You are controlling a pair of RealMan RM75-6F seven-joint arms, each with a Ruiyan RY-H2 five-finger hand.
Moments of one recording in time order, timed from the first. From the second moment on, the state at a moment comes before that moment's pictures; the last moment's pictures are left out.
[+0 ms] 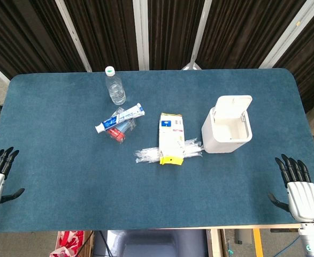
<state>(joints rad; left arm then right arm) -0.09 -1.13 -0.01 -1.57 1.55 1.49 0.10 0.05 -1.15 0.04 -1.63 -1.54 1.52 -0.06</state>
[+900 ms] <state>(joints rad) -0.08 -1.12 -0.02 -1.59 1.54 1.50 0.09 0.14 -1.07 0.17 -1.79 -1.42 1.43 -0.04</state>
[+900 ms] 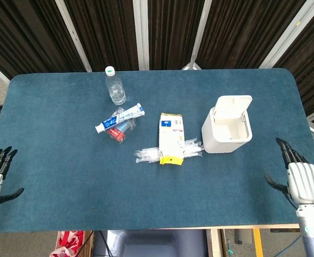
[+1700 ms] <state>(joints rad) -0.11 -1.11 -0.04 -1.59 1.48 1.45 0.03 0.64 -0.94 0.47 -1.85 -0.56 0.95 -0.20</state>
